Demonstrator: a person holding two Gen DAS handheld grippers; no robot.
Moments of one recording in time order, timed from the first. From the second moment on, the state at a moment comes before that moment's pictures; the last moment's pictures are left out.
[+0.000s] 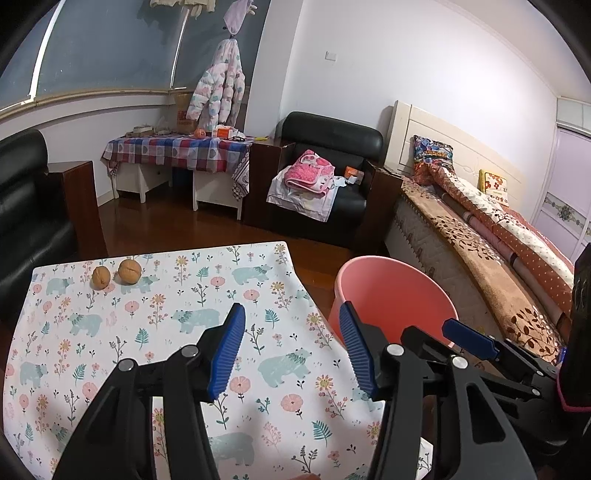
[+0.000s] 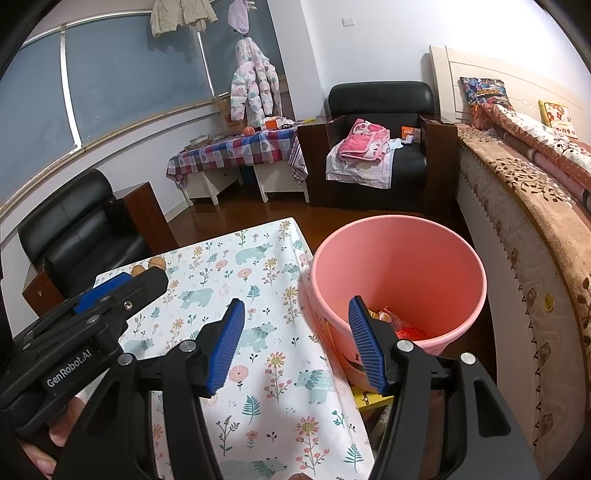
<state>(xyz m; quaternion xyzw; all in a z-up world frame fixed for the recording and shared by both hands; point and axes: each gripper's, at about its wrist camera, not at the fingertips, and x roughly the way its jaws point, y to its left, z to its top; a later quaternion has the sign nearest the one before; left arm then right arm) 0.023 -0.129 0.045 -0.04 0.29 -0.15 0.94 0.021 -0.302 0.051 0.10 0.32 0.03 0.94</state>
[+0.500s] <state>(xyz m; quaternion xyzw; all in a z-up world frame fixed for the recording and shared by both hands) 0.023 -0.128 0.041 -0.04 0.29 -0.15 0.95 0.022 -0.300 0.047 0.10 0.33 0.03 0.94</state>
